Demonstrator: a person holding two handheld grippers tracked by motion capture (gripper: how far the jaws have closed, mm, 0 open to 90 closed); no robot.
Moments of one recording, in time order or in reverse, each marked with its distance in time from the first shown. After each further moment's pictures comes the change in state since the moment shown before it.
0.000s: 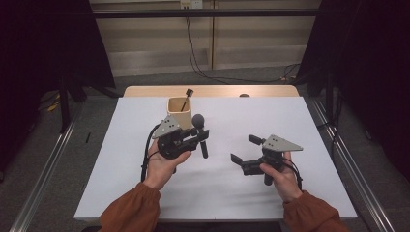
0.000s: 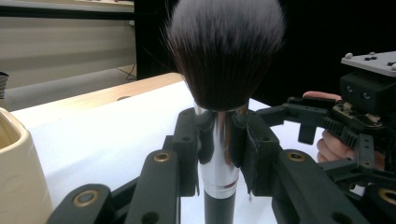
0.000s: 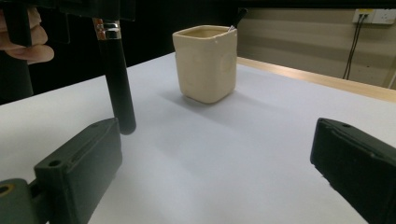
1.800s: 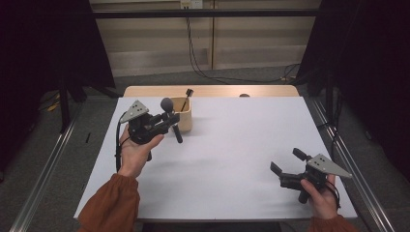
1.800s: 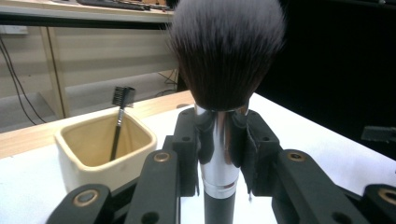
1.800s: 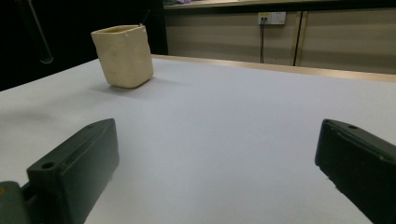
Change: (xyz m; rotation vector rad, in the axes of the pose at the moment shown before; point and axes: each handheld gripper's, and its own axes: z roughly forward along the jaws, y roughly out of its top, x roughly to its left) left arm 0.056 0.026 -0.047 -0.027 0.155 -0.041; right arm -0.025 -0.038 -0.097 -0.046 -0.281 0.081
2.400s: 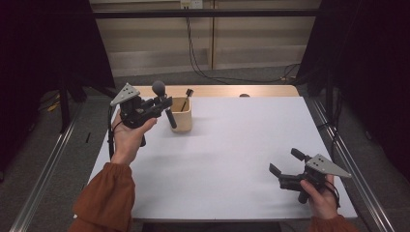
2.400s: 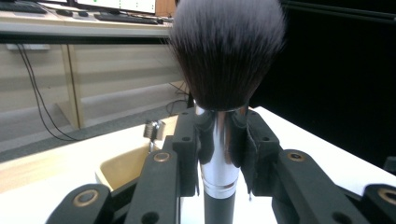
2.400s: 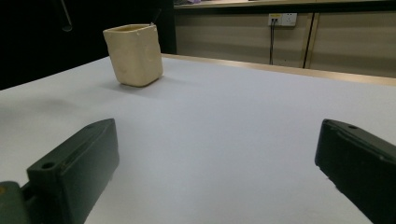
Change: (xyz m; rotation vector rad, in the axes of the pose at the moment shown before) left arm 0.022 0.038 0.001 -0.037 0.041 0.004; right arm 0.001 0.000 0.000 0.000 0.041 -0.015
